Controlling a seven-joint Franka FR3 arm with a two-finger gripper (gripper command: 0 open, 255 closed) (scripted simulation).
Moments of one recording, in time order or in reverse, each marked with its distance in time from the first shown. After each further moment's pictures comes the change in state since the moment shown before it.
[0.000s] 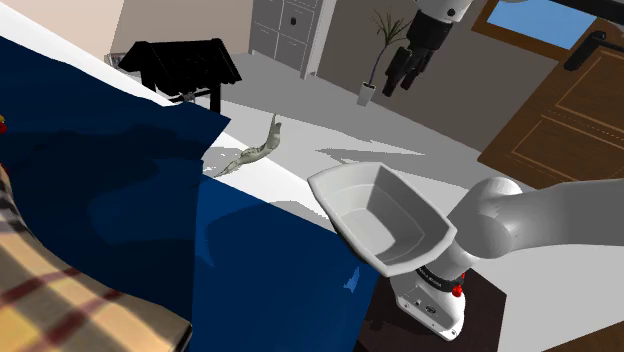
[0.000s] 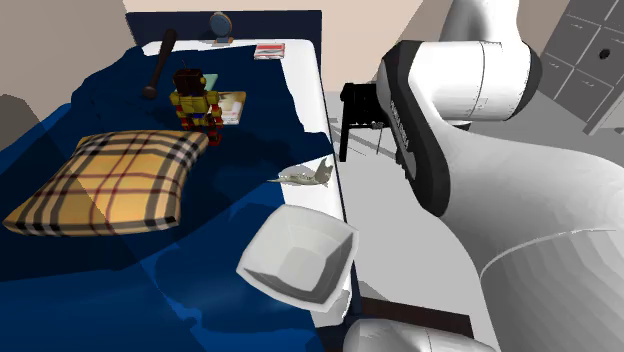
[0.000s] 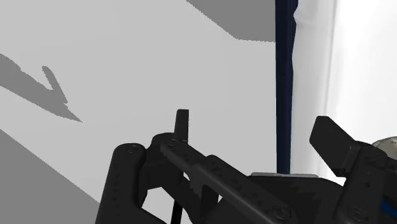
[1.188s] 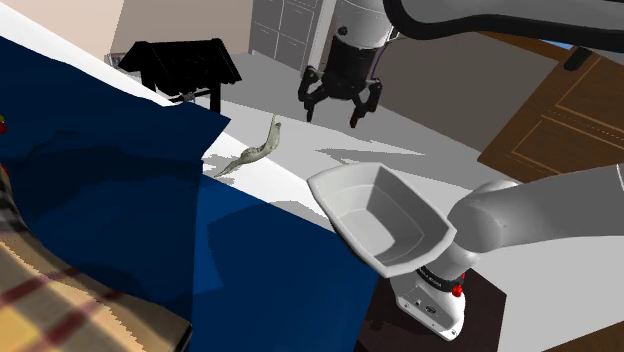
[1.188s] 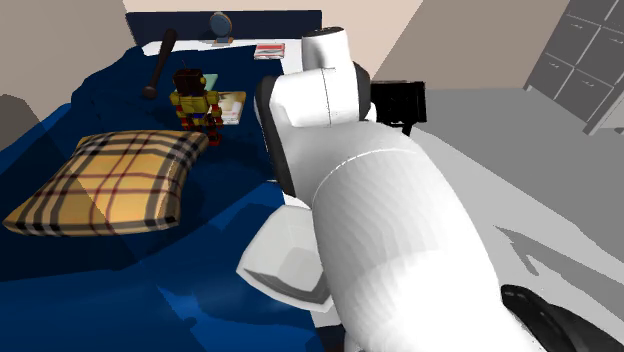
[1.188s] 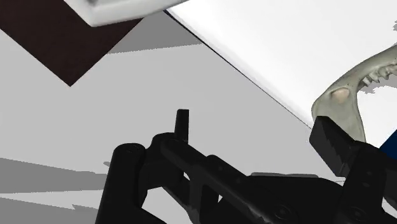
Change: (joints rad) arm -0.171 0.158 0.557 0.058 0.247 0.108 1.016
